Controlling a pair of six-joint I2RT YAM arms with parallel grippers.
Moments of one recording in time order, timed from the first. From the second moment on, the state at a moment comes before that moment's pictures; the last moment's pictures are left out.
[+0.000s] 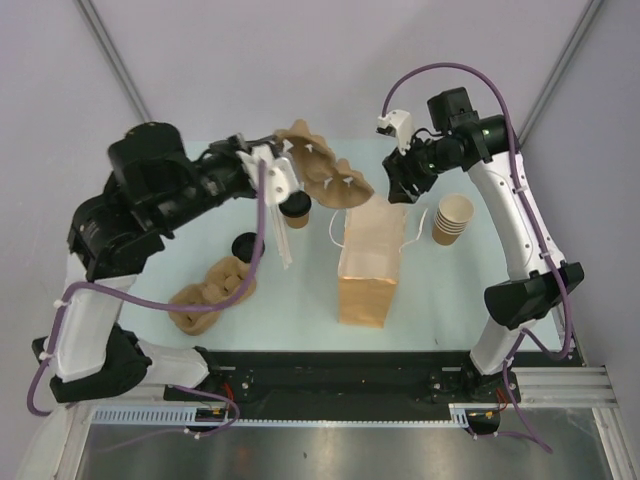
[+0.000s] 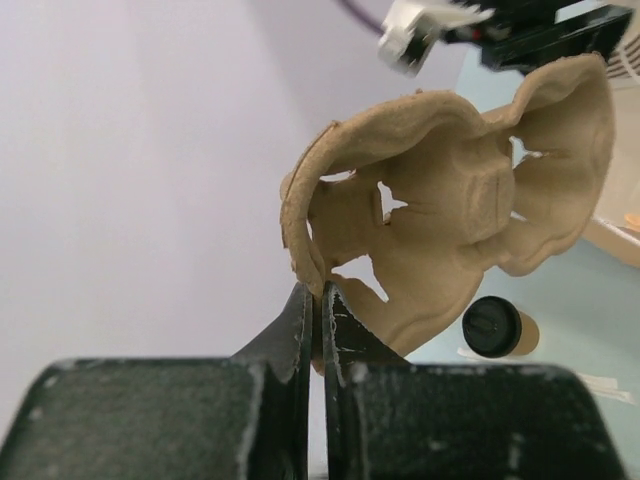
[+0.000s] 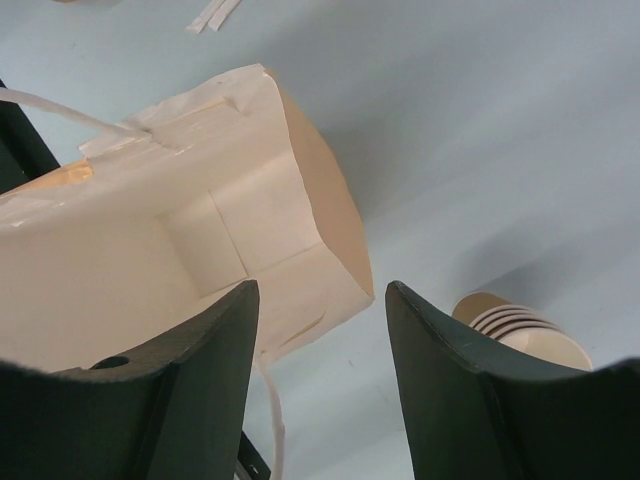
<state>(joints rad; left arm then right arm) -0.81 1.30 2.16 -0.97 0.00 0.92 0.35 1.75 2.16 -1.36 -0.47 -0.50</state>
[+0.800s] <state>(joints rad) -1.21 1.44 2.04 -0.90 -0.37 1.24 0.44 1.81 2.09 -1.32 -0.40 -0.49</state>
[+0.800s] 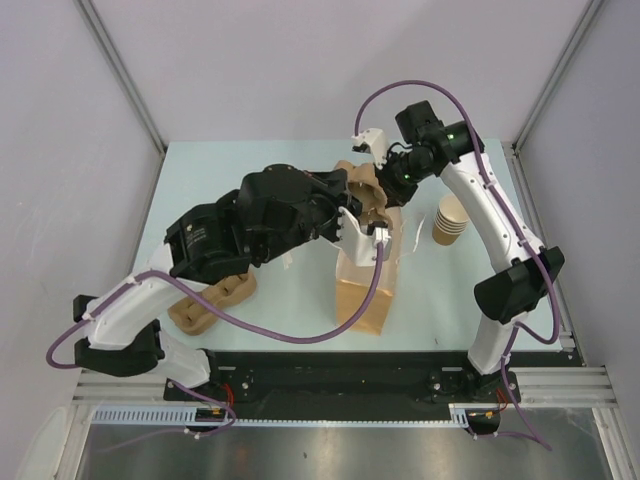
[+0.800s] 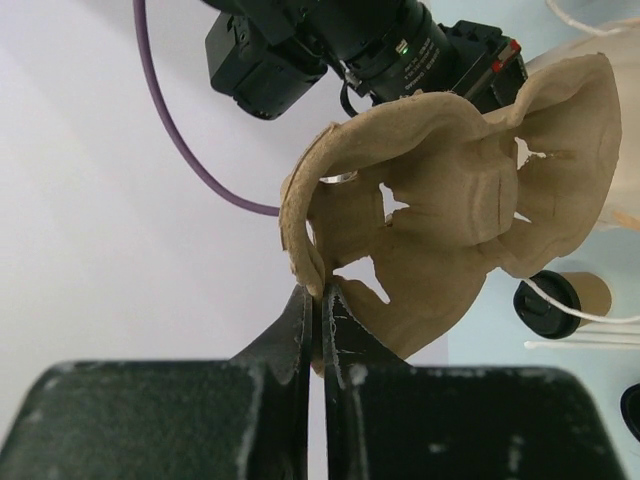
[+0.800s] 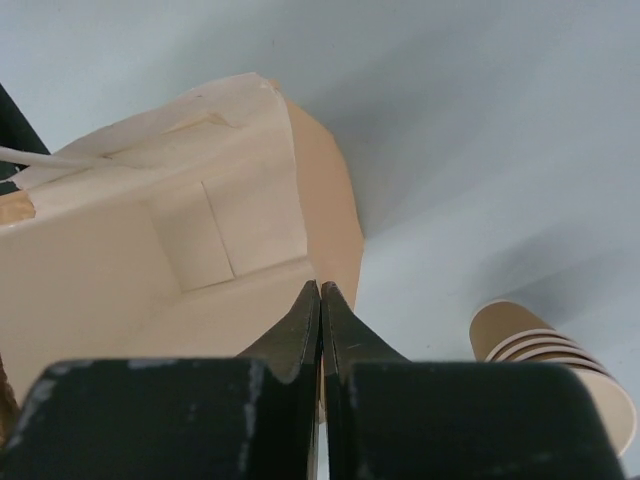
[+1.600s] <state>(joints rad) -1.34 1.45 1.87 -1.02 -0.46 1.13 0.59 1.62 2.06 -1.29 -0.33 -0.46</state>
